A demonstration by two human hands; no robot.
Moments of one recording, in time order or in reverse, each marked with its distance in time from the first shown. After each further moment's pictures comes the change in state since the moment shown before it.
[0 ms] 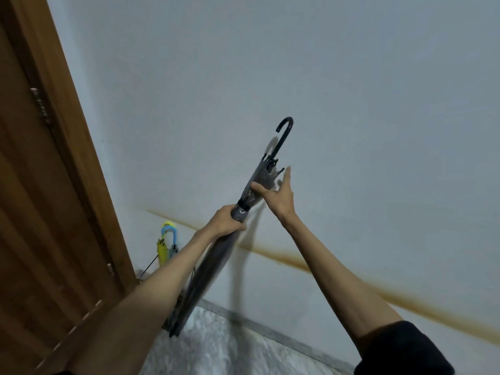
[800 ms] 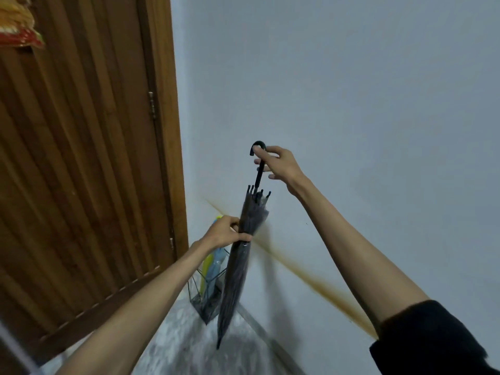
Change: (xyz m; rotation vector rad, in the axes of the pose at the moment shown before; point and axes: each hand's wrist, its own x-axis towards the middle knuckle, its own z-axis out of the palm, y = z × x) left_hand -0.063 -0.034 -0.008 0.027 0.331 -0.236; right_hand 0.031 -0.098 0.026 0.037 -0.617 -0.085
